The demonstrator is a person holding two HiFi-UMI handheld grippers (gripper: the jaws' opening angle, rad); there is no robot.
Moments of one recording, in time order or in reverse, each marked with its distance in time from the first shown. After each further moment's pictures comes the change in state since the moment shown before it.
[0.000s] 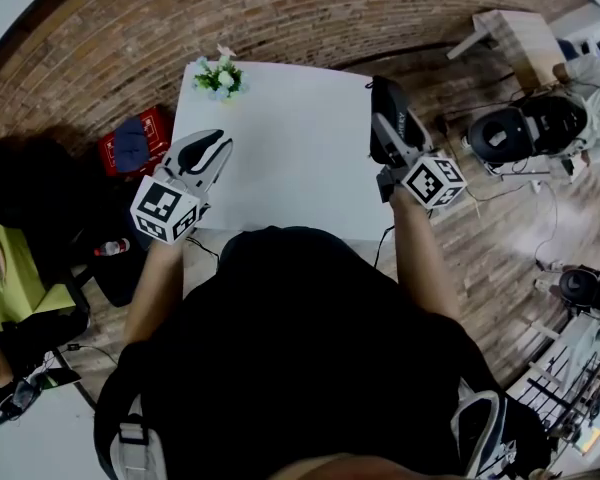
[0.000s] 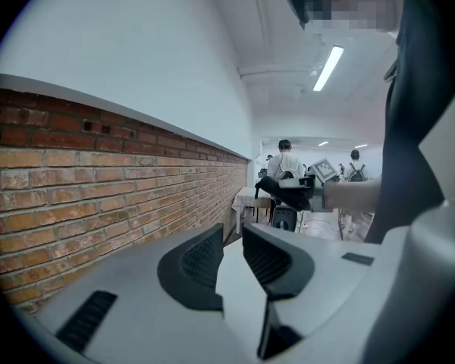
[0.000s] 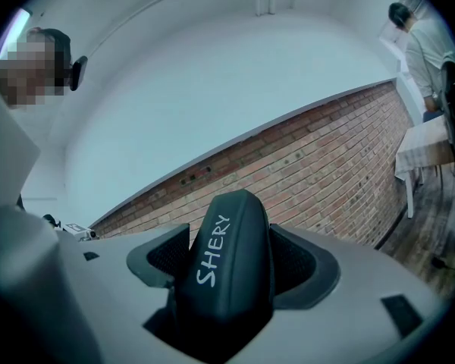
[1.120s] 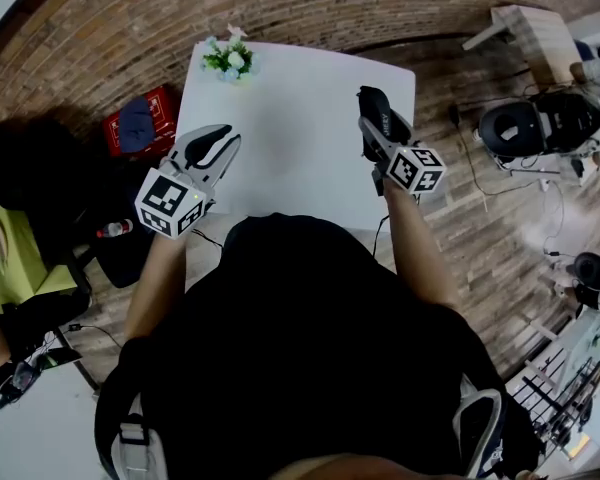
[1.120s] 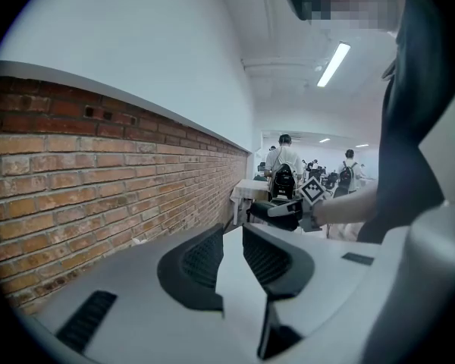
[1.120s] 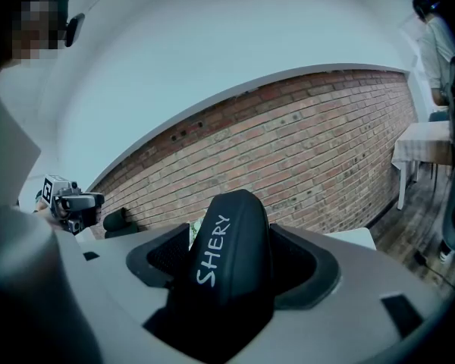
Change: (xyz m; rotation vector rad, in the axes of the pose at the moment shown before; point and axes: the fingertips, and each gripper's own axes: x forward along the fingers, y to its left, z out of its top) left arm -0.005 -0.006 -0.026 -0.033 0.061 -0.010; right arm 0.025 -0.038 -0.118 -0.059 0.246 -0.054
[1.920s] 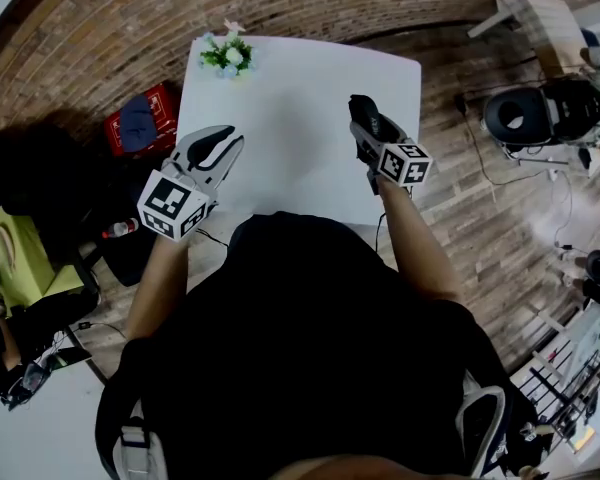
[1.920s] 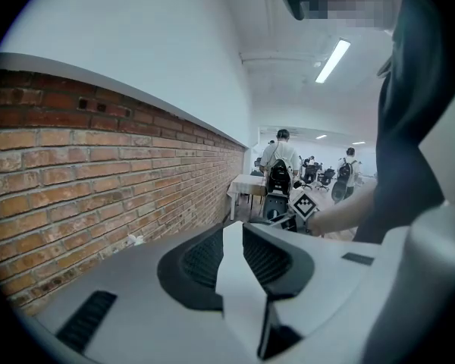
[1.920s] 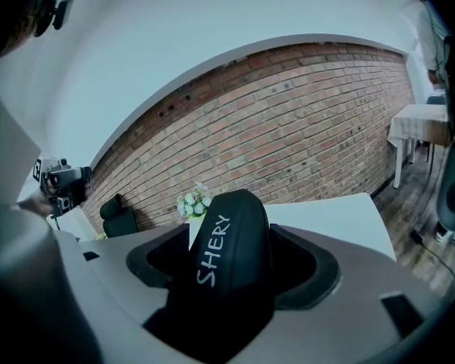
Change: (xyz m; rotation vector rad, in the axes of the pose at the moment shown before) left arm 0.012 0.001 -0.010 0.004 0.042 -0.030; right arm 0.030 -0.023 -0.078 0.056 0.144 -0.017
